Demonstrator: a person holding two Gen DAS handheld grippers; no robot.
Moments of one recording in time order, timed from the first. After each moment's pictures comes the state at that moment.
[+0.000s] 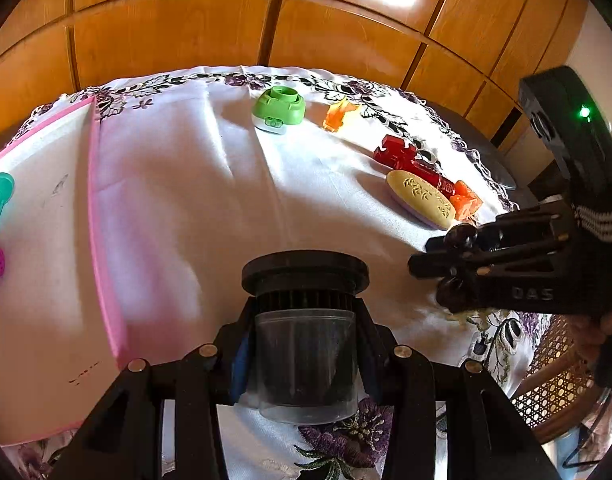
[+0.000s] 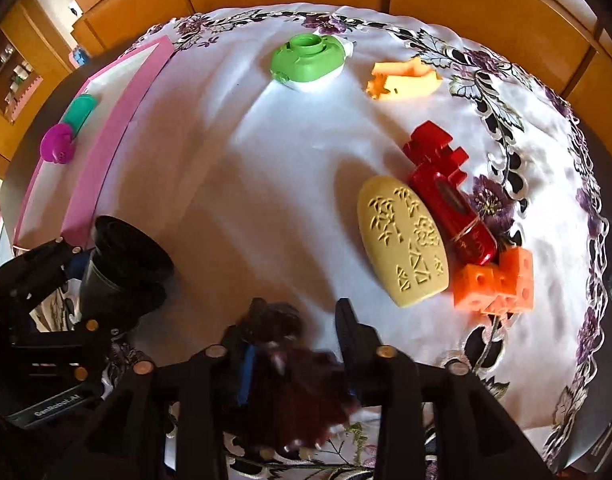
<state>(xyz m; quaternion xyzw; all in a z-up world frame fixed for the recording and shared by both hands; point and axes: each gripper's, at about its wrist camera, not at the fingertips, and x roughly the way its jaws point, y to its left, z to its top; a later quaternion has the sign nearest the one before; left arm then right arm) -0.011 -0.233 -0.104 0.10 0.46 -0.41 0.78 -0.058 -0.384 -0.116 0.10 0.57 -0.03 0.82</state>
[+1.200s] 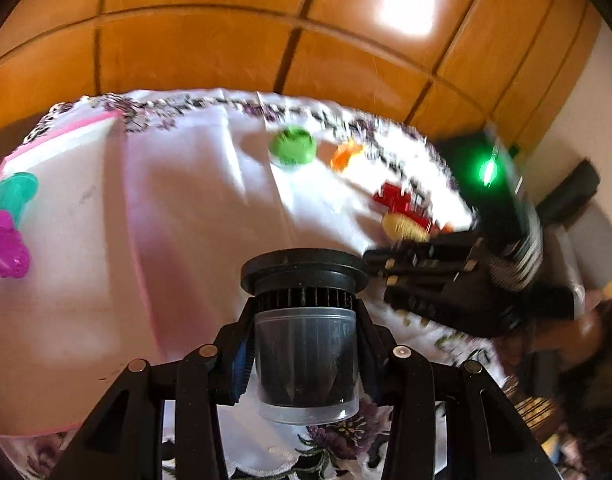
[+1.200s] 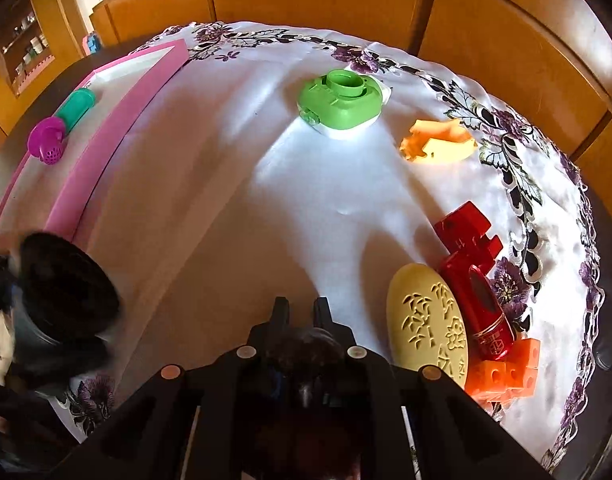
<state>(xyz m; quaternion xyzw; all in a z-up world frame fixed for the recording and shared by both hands) 0.001 -0.205 -0.065 0.03 0.45 -0.40 0.80 -0.007 -0.357 -0.122 0.03 0.53 -0.03 0.84</state>
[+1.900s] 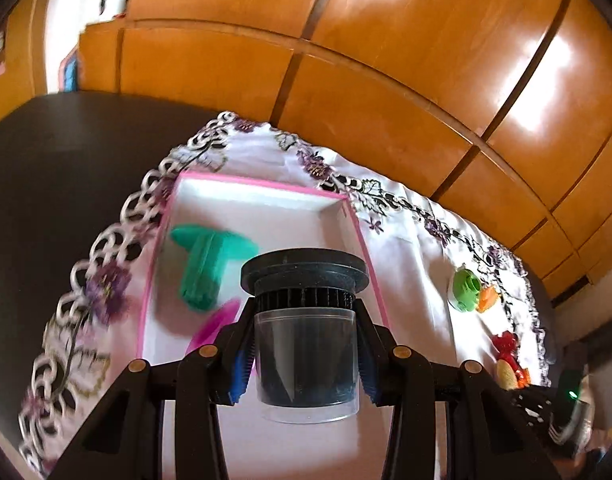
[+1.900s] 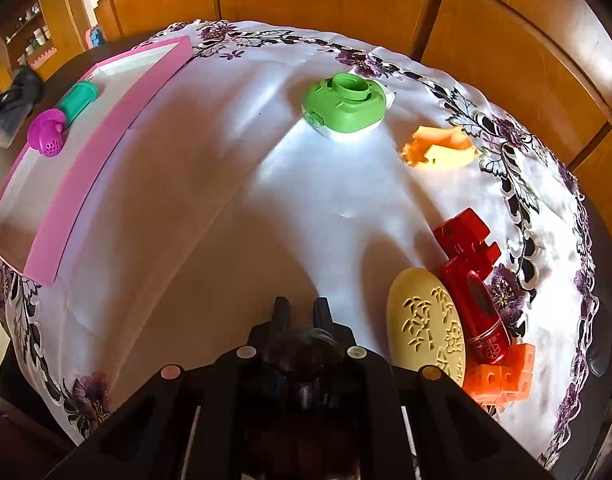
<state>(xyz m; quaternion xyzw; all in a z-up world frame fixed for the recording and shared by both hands) 0.138 -0.081 -0.036 -0.08 0.44 -0.22 0.87 -0.009 -0.353 -0.119 0.01 0.53 -0.03 0.85</state>
